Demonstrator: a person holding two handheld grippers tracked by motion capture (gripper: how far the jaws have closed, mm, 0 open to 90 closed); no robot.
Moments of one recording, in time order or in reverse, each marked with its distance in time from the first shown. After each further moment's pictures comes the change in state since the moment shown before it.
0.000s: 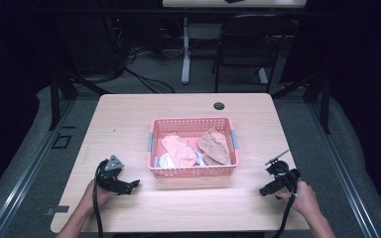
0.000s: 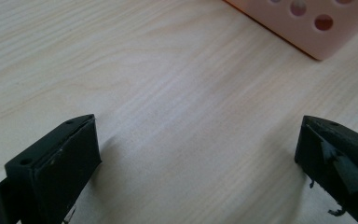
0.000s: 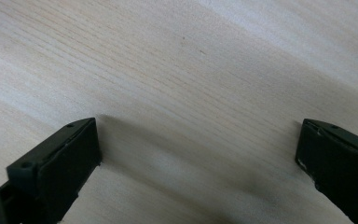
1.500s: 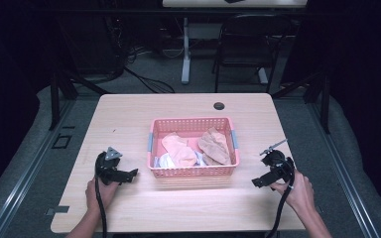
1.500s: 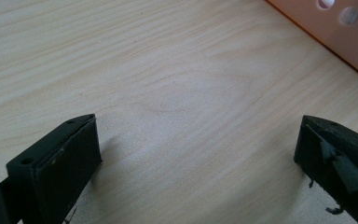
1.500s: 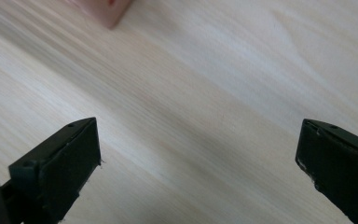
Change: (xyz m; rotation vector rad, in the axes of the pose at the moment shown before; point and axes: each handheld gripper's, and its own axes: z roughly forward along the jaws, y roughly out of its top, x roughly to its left) left arm 0.020 0.011 0.011 -0.002 0.099 -0.102; right arm 0.021 0.026 -0.044 -0.143 0.063 -0.090
